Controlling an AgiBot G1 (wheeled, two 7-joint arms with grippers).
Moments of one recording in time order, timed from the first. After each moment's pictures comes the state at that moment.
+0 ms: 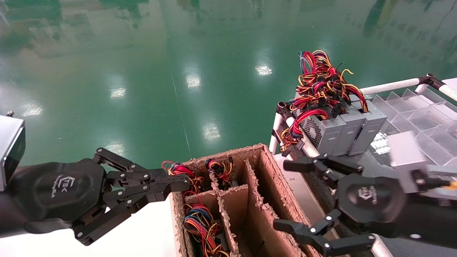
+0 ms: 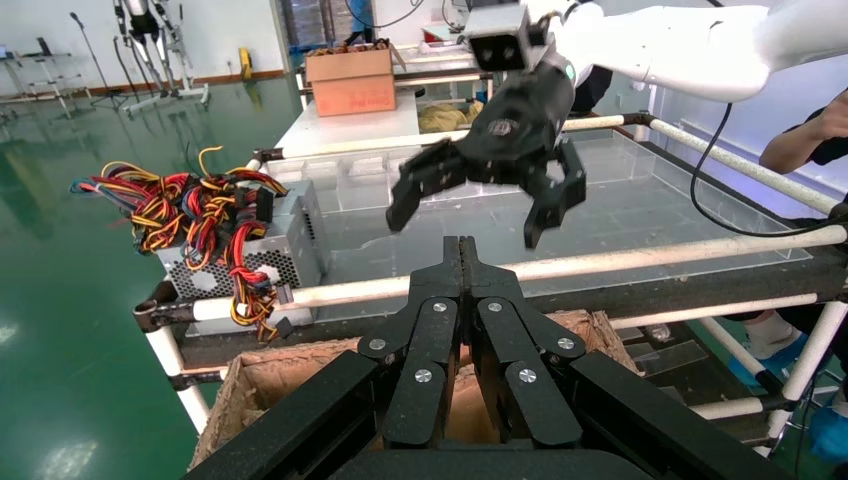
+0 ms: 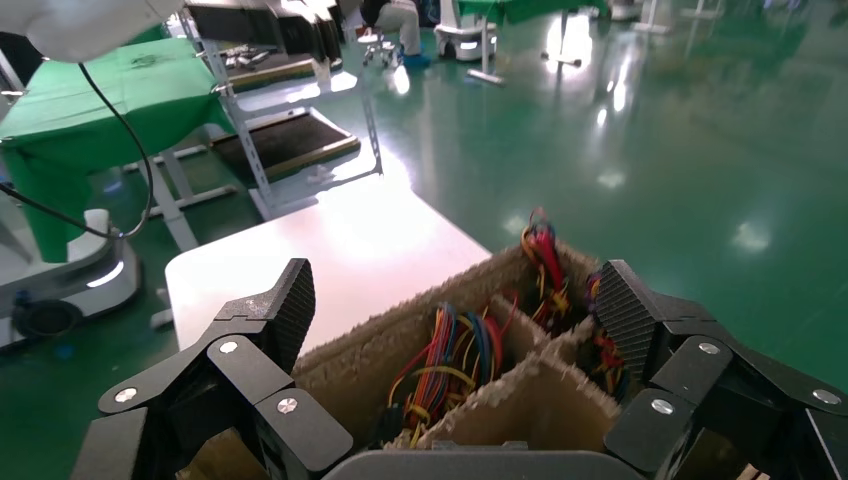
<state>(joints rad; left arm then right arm) -1.09 0.59 0.34 -1.27 0.69 1.47 -0.15 1.09 -0.67 -0.36 1.13 -0.83 -1.50 0.22</state>
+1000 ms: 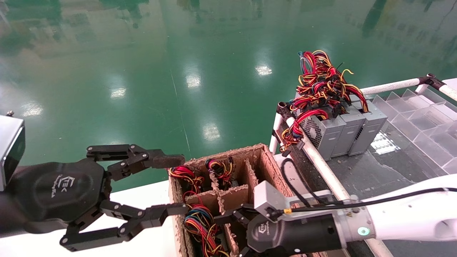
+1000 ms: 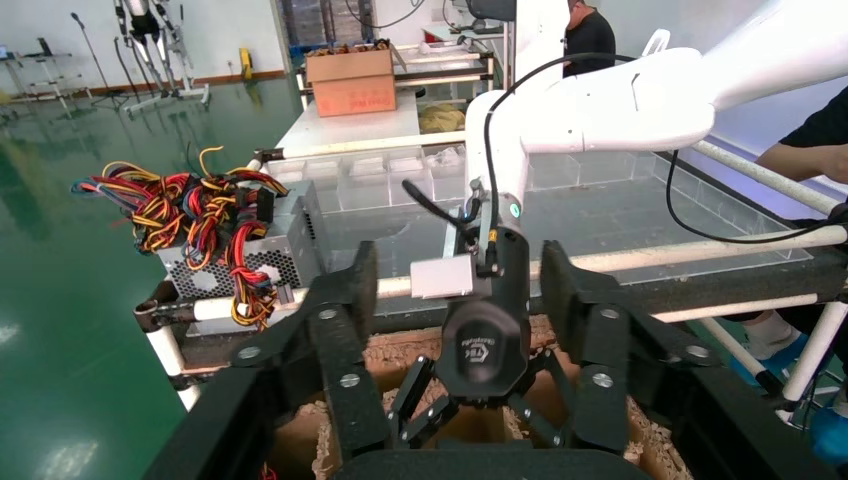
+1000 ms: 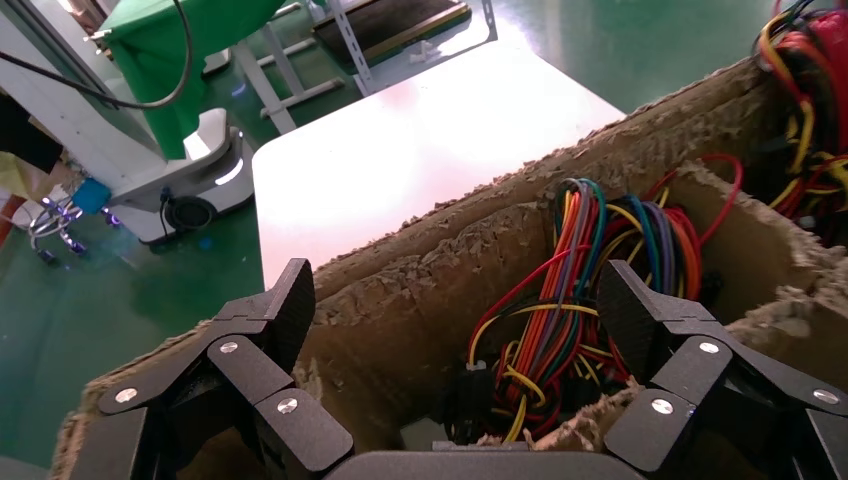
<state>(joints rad) -1.09 0.59 0.34 -1.27 0.69 1.47 -0.15 1.29 -1.06 -0.65 0.70 -1.11 -1.56 0.08</state>
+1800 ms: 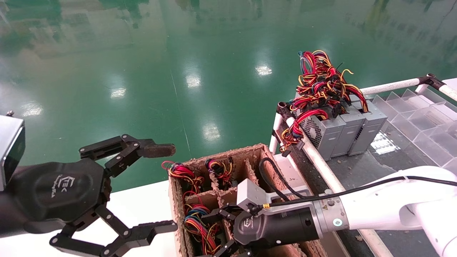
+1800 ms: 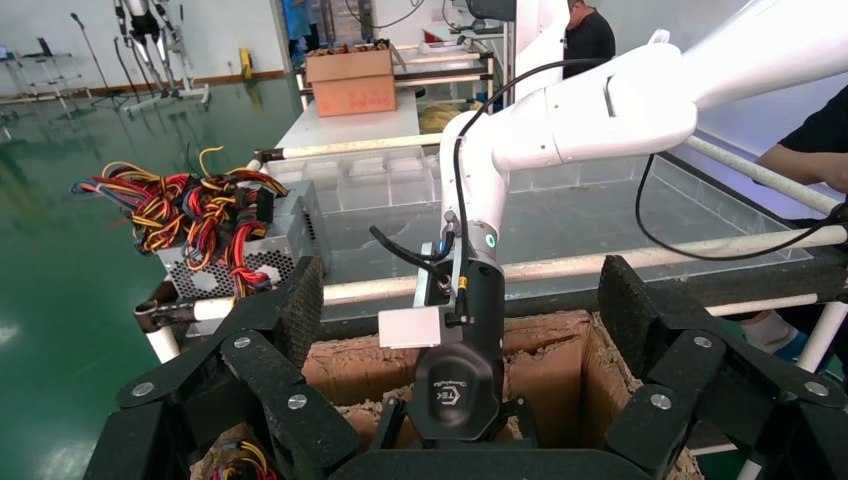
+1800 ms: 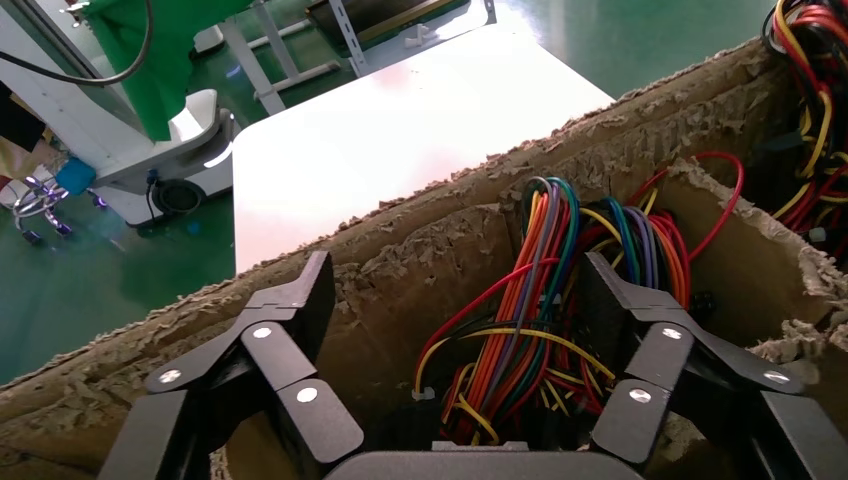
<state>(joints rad) -1.09 0.59 0.34 -1.27 0.69 1.47 -0.15 1.39 -1.21 -0.74 0.40 -1.13 -1.57 -0.09</state>
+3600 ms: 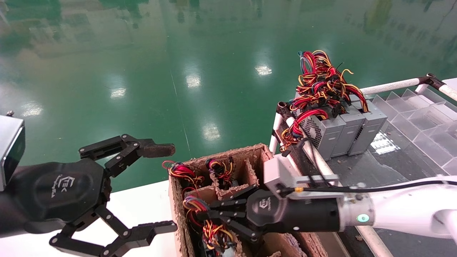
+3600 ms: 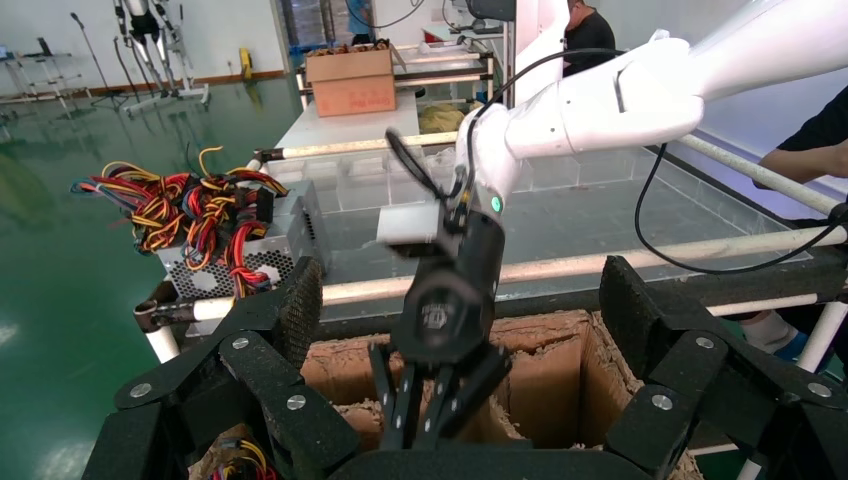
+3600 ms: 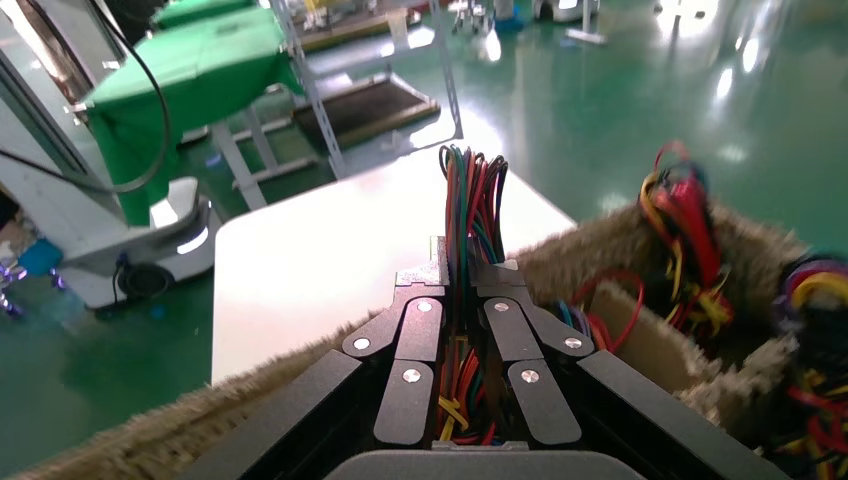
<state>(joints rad) -1.09 0.59 0.35 -1.27 0.69 1.47 -0.15 1.37 -1.09 -0.79 0.45 -0.83 -1.59 -0.17</state>
